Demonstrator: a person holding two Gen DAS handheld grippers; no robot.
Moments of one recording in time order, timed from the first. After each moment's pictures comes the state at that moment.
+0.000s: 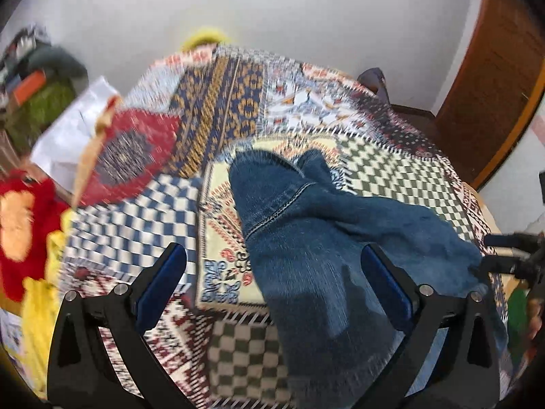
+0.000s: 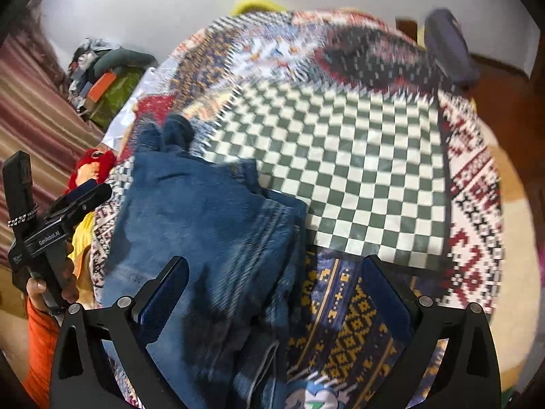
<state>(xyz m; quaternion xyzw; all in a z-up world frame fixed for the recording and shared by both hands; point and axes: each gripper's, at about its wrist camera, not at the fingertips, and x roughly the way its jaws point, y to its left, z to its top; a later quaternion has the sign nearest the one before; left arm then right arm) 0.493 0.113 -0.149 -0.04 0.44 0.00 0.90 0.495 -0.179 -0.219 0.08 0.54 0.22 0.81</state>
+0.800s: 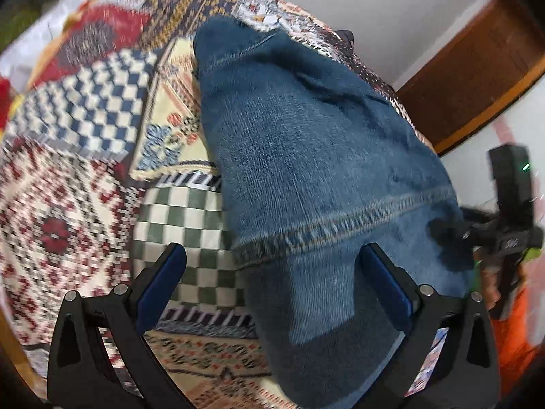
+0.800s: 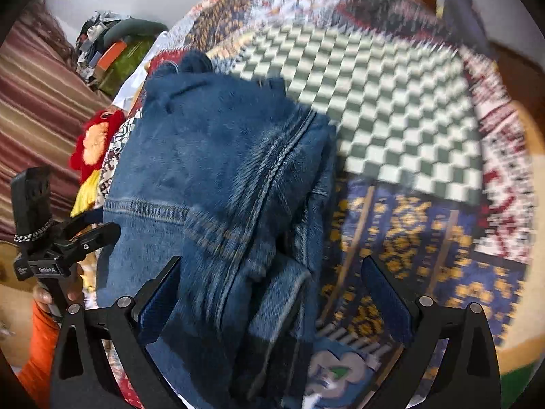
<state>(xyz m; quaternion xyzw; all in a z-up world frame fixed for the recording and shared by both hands) 0.443 0.112 -0.220 -0.18 0.54 -0.10 0.82 0.464 -0.167 -0.267 0.08 0.60 0.26 0.75</state>
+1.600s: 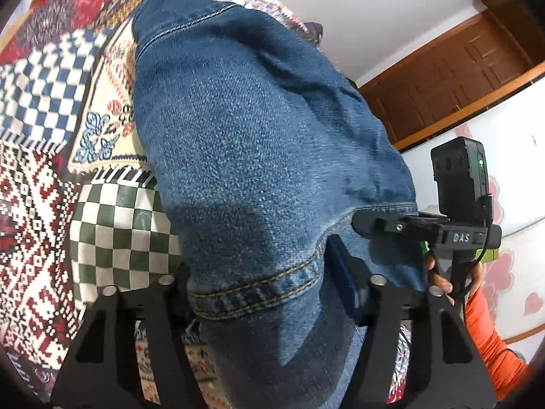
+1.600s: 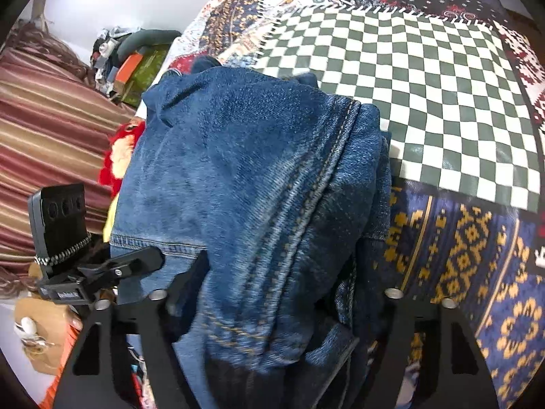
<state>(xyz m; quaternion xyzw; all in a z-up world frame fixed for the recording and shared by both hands) 0.455 0.074 -0.212 -0.23 0.54 -0.18 0.79 0.475 -0.150 -0.273 0.15 0.60 0.30 0.73</state>
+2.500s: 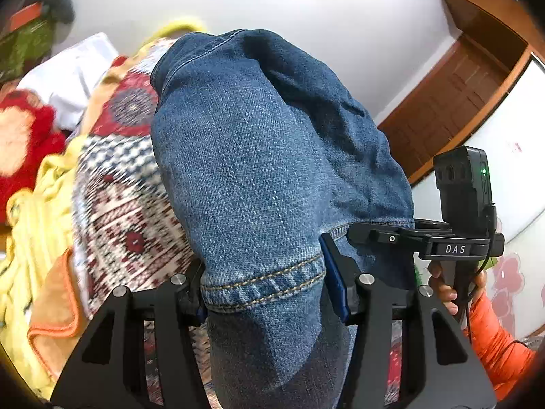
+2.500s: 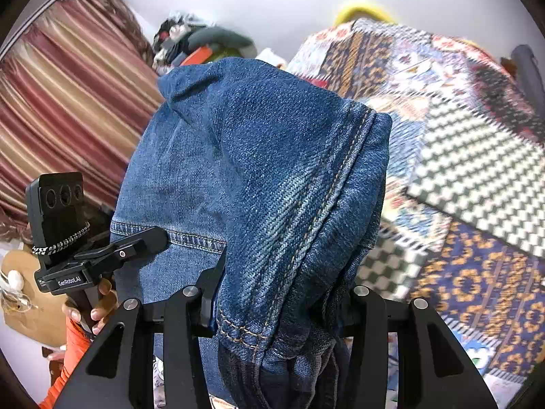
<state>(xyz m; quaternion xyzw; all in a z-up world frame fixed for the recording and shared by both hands) 0.335 0.202 -0.091 -0.22 0.43 -0.13 0.87 0.384 -0.013 -0.134 0.08 0.51 0.38 0.76</state>
